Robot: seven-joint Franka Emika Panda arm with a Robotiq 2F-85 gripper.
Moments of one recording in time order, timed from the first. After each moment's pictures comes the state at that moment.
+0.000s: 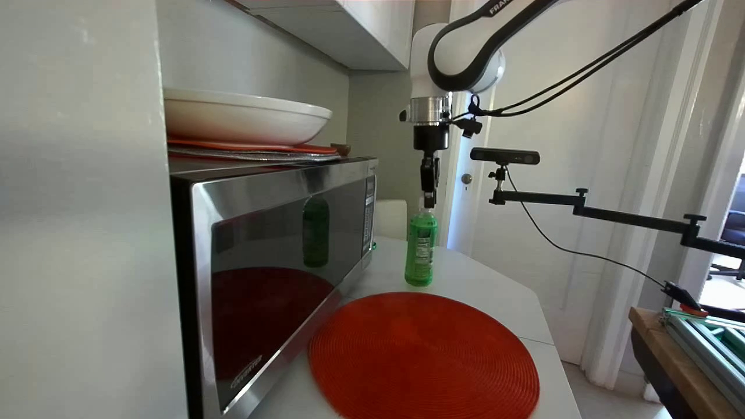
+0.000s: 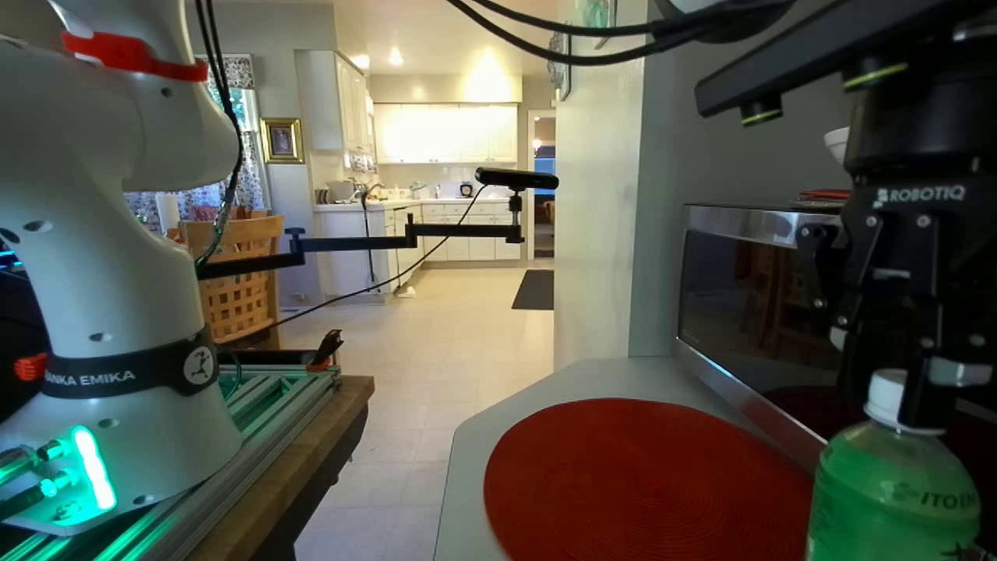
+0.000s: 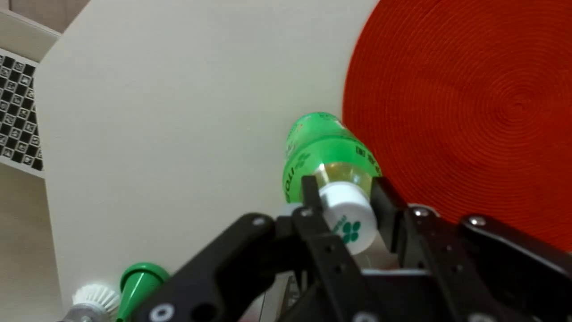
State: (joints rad) arm -0.18 0.28 -0.10 -1.93 -0.11 2.17 -0.31
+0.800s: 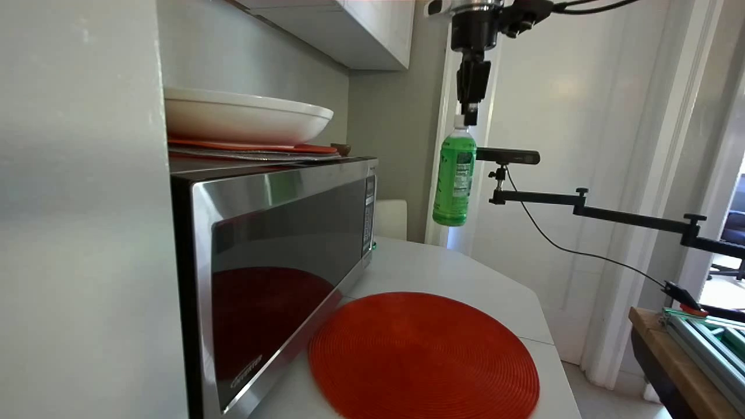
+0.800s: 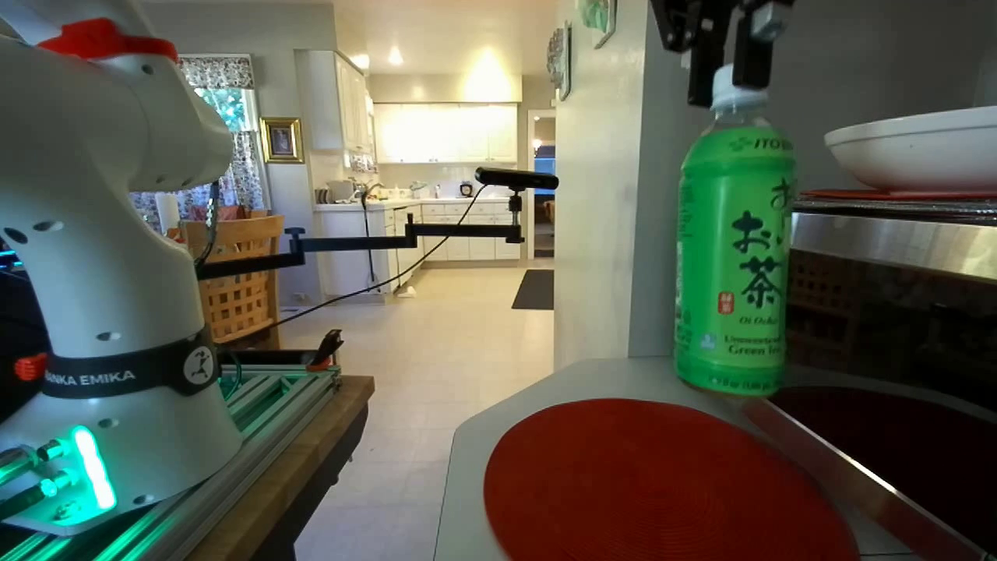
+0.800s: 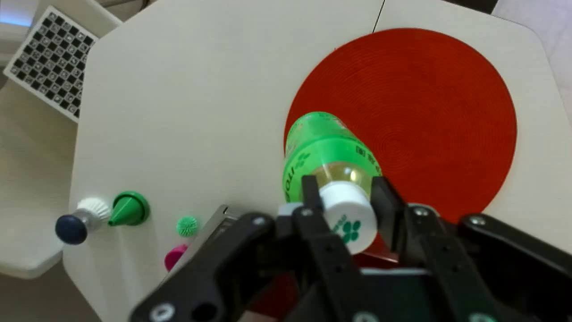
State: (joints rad) arm -0.08 -0.14 -0.06 -2.01 -0.16 1.86 -0.43
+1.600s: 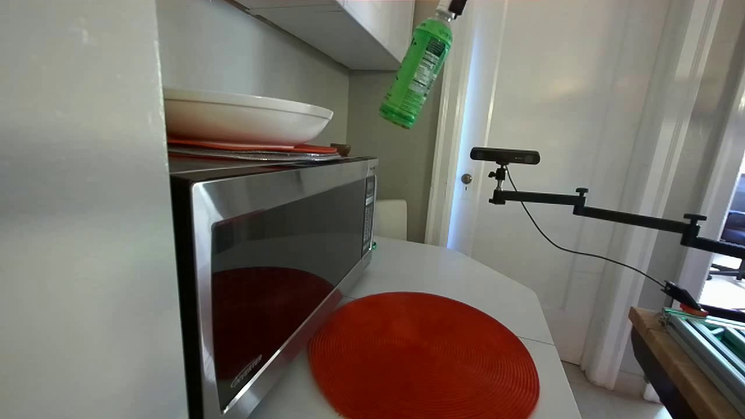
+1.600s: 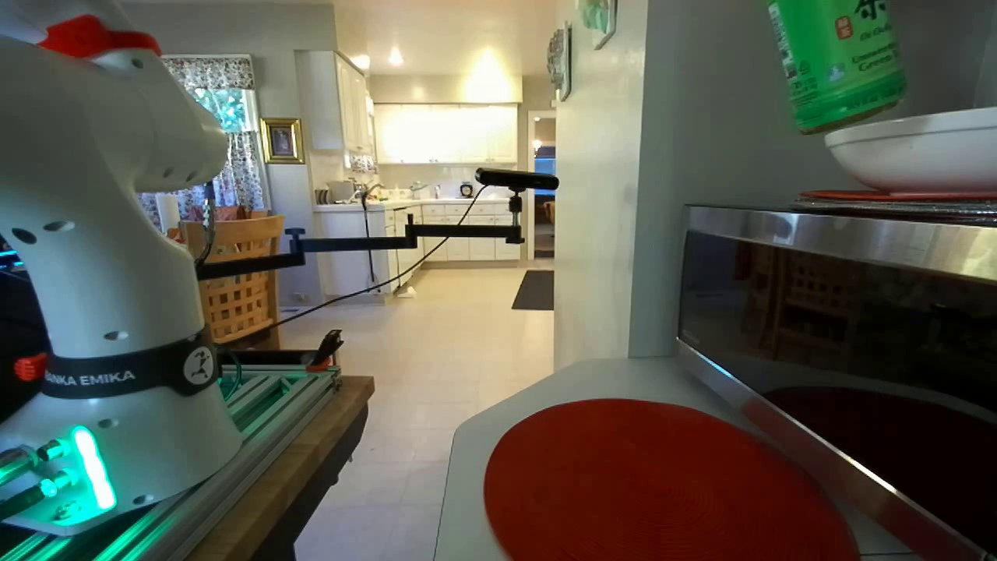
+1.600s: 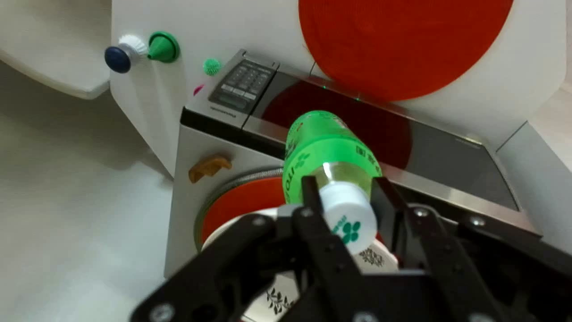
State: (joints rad) arm 0.01 -0.30 -0.08 -1.88 -0.07 1.94 -0.48
